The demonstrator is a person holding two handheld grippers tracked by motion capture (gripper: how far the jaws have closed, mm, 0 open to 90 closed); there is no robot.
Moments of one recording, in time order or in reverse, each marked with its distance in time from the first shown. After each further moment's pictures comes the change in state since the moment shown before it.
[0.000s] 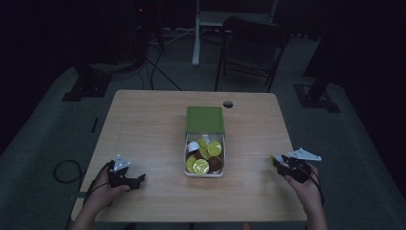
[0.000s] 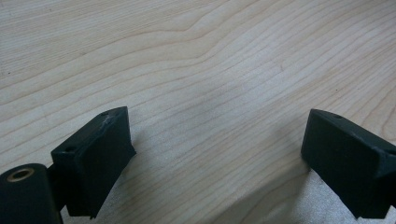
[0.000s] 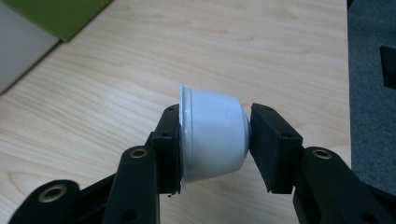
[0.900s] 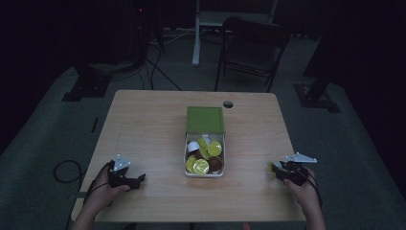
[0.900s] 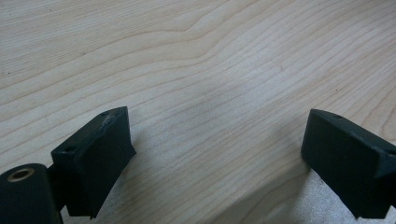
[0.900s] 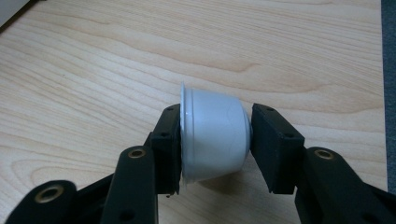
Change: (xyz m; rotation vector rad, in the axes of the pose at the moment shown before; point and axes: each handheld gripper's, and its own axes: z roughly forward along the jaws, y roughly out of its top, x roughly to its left) left arm 0.000 0.000 0.000 0.000 0.000 0.000; right arm -0.006 -0.021 0.019 0.087 0.025 0.024
